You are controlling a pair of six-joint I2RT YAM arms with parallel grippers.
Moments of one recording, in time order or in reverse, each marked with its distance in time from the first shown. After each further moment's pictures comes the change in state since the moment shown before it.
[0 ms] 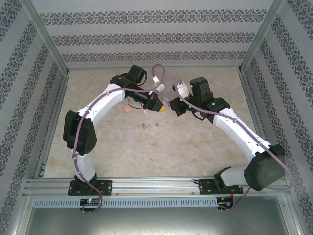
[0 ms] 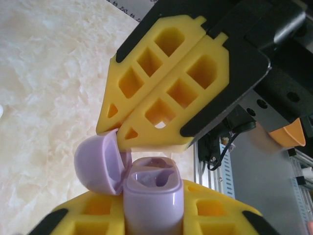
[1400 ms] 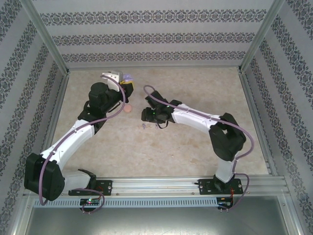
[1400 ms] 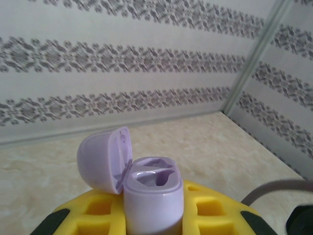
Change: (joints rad) left arm 0.126 -0.652 -0.807 1.094 -0.884 -0.555; right arm 0.336 0.519 0.223 -0.010 0.375 0.818
